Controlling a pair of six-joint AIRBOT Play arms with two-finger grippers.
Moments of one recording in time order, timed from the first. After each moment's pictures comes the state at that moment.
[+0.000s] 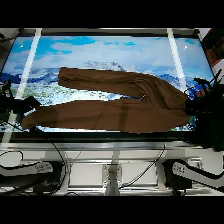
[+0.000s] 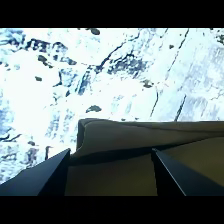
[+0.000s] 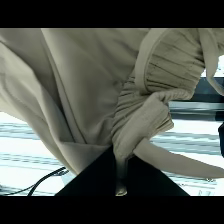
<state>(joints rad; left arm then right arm) 0.59 -1.46 1.03 1.10 -1.01 -1.08 -0.36 -1.28 1.21 -1.47 1.70 1.30</state>
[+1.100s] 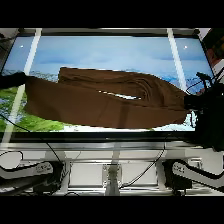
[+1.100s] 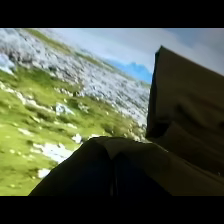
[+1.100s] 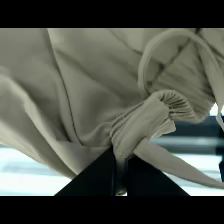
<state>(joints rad) 0.52 -1.41 1.24 0.86 -0.77 -0.91 -0.36 -1.28 1.21 -1.42 1.53 1.35</state>
